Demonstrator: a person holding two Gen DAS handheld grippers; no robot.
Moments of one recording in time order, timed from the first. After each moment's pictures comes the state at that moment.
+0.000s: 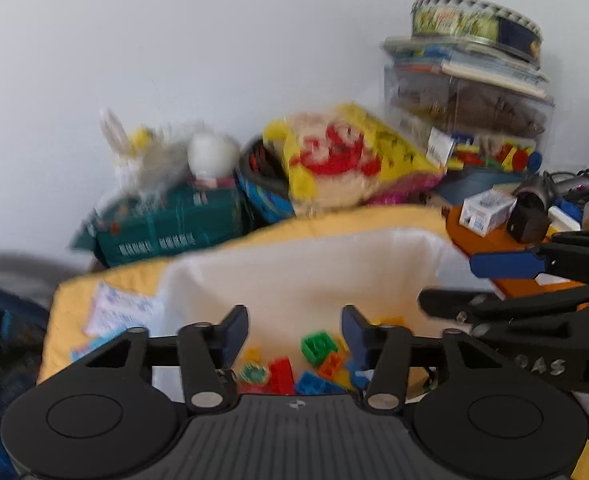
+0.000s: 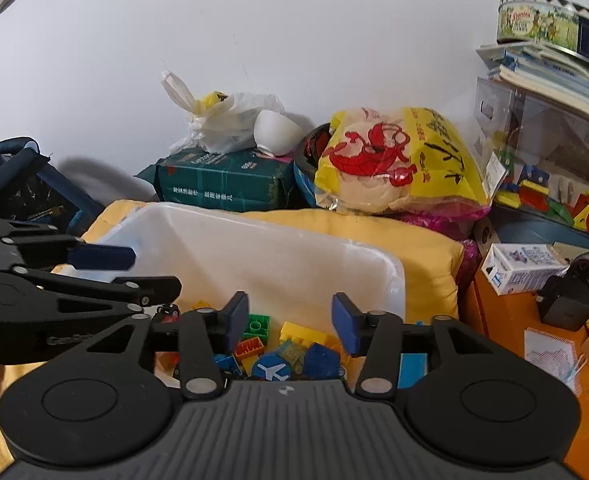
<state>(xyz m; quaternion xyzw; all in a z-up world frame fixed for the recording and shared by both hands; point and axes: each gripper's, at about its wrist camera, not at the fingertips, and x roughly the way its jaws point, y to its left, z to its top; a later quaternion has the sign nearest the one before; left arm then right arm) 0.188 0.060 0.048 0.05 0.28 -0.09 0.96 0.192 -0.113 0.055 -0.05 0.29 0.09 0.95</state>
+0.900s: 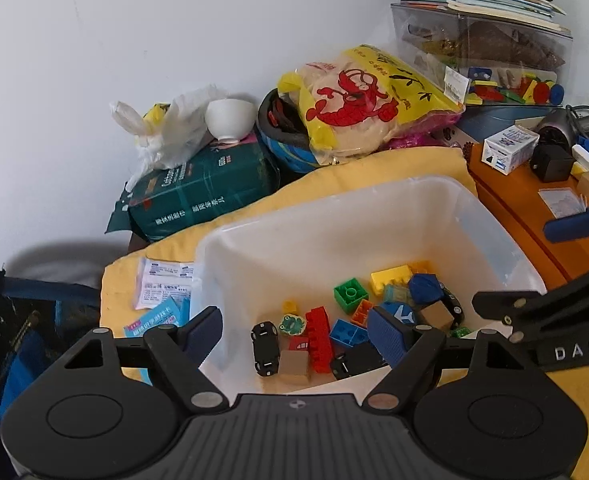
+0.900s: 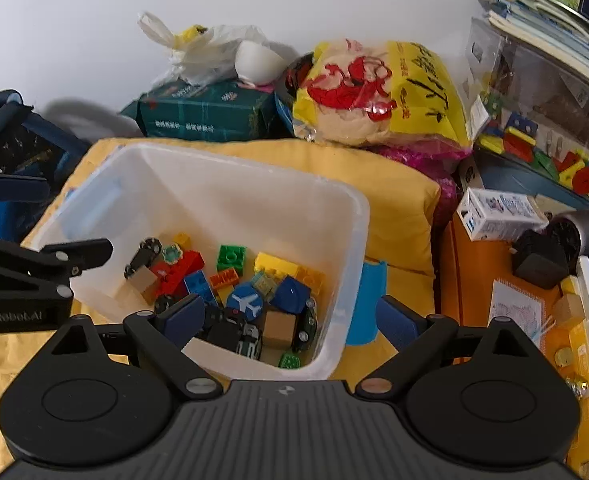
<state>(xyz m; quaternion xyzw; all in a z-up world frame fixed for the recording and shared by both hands) 0.194 0.044 0.066 0.12 0.38 -0.04 0.92 0.203 -0.135 0.059 -0.06 0.42 0.08 0.90</state>
